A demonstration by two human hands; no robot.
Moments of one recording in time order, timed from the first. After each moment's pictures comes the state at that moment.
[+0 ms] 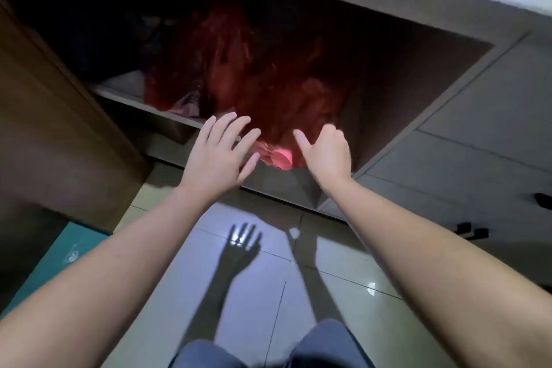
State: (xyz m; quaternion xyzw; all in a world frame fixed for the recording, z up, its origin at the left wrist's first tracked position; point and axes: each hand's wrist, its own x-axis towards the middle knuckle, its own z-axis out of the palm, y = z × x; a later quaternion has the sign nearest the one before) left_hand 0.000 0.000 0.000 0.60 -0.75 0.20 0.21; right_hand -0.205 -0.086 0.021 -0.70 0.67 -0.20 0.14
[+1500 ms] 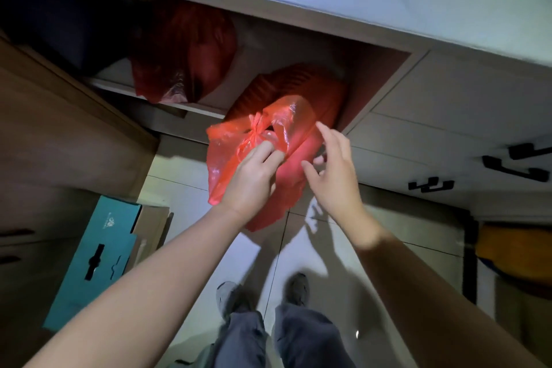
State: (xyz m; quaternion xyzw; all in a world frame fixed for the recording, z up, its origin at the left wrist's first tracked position) left_hand -0.123 0.038 0.096 0.61 -0.73 -0.15 0.28; right_hand -0.297 0.000 0.108 -0.68 0.59 -0.26 0.35
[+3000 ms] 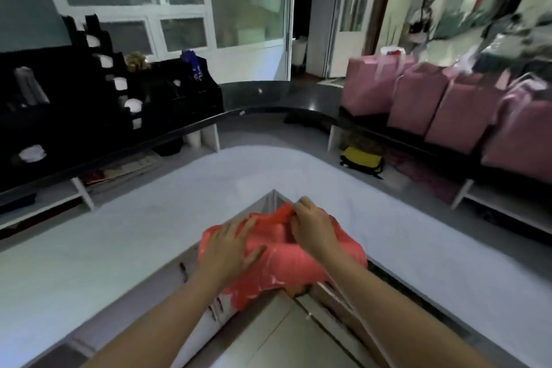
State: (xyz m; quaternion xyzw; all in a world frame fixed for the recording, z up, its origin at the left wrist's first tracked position) left_hand -0.612 0.087 0.537 0.25 -0.96 -0.06 0.13; right_hand -0.781 0.234 0.592 -0.48 0.82 -0.31 -0.06
